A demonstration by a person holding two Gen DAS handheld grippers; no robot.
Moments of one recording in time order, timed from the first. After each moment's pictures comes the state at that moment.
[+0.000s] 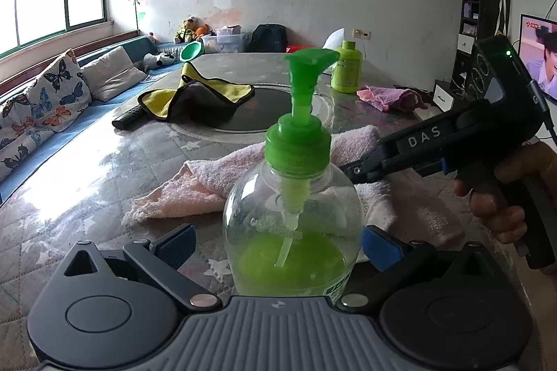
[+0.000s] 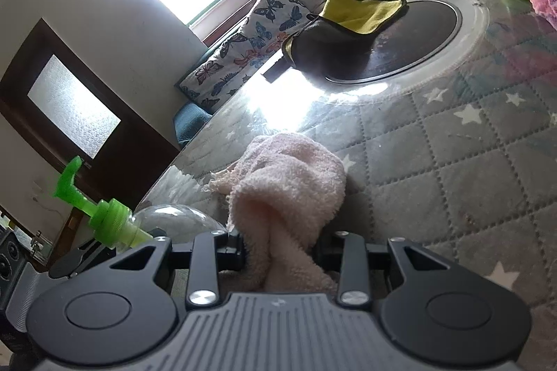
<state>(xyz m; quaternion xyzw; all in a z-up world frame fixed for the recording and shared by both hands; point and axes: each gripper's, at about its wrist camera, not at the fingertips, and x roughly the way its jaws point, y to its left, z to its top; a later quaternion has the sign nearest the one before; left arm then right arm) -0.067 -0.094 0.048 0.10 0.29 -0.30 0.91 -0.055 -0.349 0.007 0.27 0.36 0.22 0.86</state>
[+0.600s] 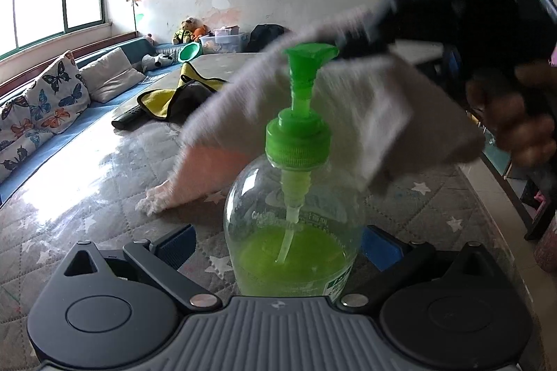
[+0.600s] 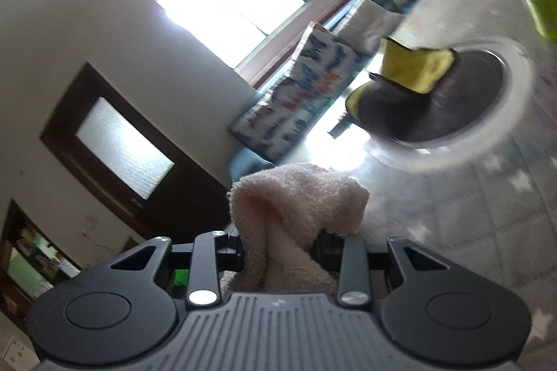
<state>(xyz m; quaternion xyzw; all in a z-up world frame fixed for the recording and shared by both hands) -0.068 -0.090 0.047 0.10 0.28 -0.30 0.91 -0.055 -0.352 0.070 0.33 0.27 0.29 0.86</state>
